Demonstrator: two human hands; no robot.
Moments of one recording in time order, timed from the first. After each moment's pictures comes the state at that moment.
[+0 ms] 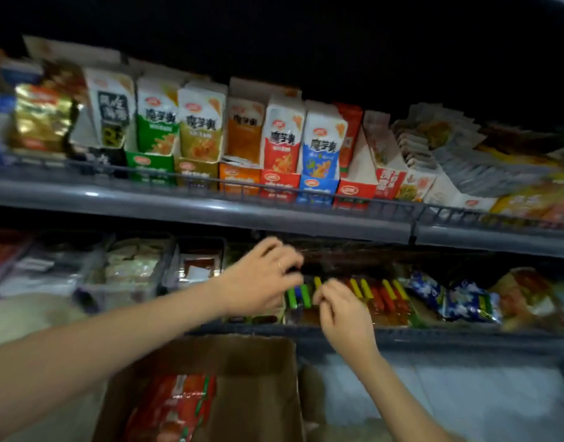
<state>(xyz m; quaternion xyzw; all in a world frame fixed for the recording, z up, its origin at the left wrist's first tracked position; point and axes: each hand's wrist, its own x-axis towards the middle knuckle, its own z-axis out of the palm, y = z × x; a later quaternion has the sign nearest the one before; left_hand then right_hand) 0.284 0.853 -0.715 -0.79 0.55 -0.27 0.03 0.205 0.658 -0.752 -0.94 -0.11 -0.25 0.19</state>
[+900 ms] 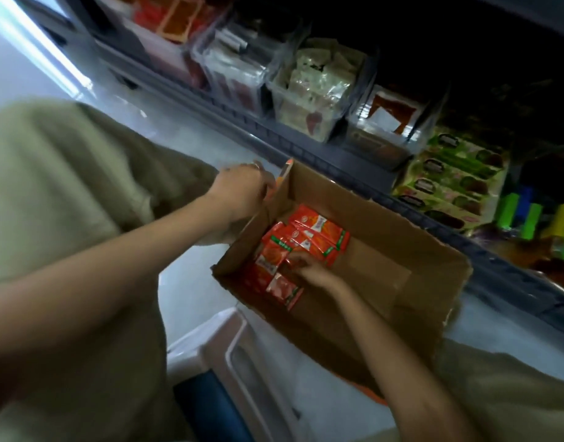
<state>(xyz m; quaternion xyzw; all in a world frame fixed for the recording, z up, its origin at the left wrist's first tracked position) 0.216 1.077 -0.865 -0.97 -0.04 0.20 -0.09 0.200 0.884 -1.007 -0.77 -0.08 0.51 0.38</state>
